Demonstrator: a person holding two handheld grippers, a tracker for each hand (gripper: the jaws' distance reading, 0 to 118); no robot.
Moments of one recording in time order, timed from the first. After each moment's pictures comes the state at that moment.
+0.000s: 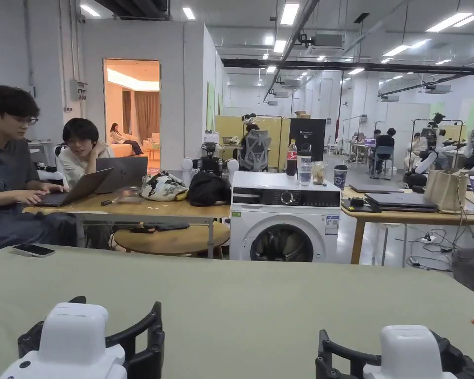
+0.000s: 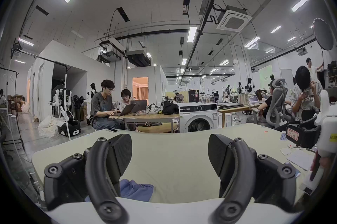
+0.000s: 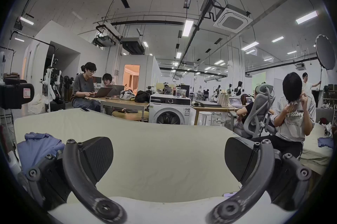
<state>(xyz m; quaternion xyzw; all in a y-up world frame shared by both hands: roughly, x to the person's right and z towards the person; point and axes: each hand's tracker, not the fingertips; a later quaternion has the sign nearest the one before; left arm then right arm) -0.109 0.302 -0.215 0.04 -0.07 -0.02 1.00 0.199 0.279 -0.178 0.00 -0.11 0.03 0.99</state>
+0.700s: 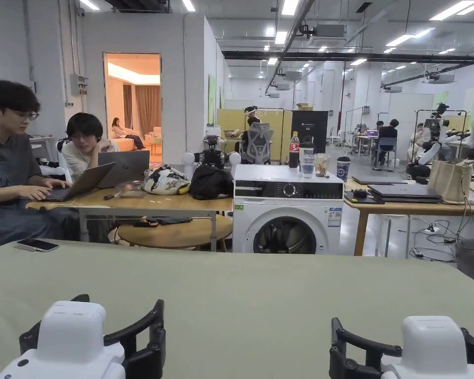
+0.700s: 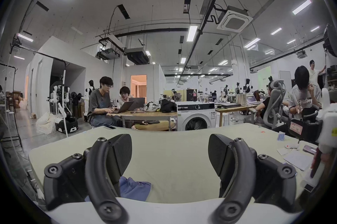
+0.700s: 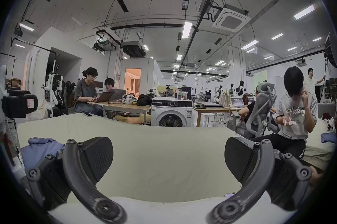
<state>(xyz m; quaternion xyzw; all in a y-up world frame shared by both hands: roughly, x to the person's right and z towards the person) -0.113 0.299 -0.211 0.03 -0.09 -0.01 1.00 0.206 0.284 -0.167 0.01 -0.10 0.02 0.99</state>
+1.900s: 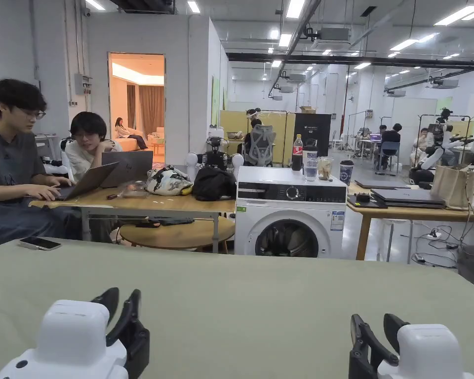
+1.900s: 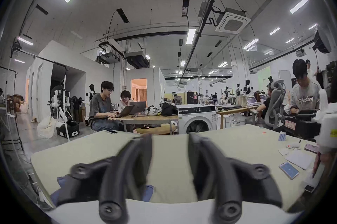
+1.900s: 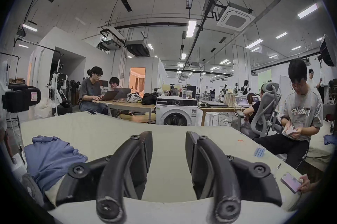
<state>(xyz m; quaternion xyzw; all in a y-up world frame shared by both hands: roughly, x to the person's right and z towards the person) -0.115 0.302 -0.205 0.05 -0.08 -0.02 1.00 0.201 0.281 -0.170 0.00 -0.08 0.02 1.00</state>
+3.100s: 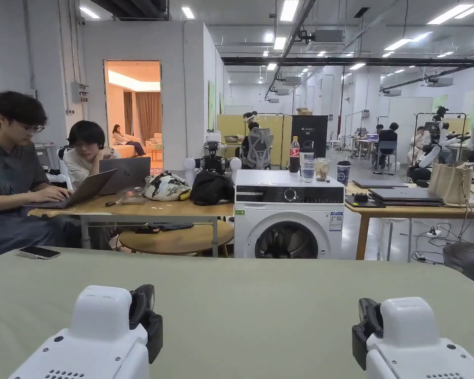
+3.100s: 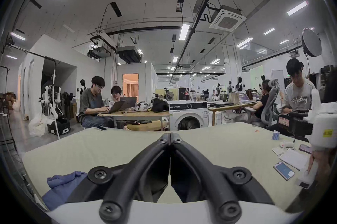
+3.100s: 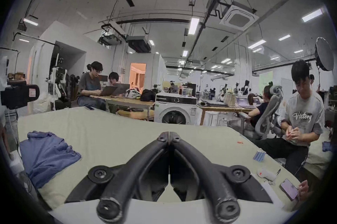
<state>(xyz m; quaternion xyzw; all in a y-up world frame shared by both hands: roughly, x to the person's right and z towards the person) -0.105 0.305 -0.238 0.03 -0.12 -0.01 0.99 0.214 0.287 -0.203 -0.01 -0.08 0.04 1.00</state>
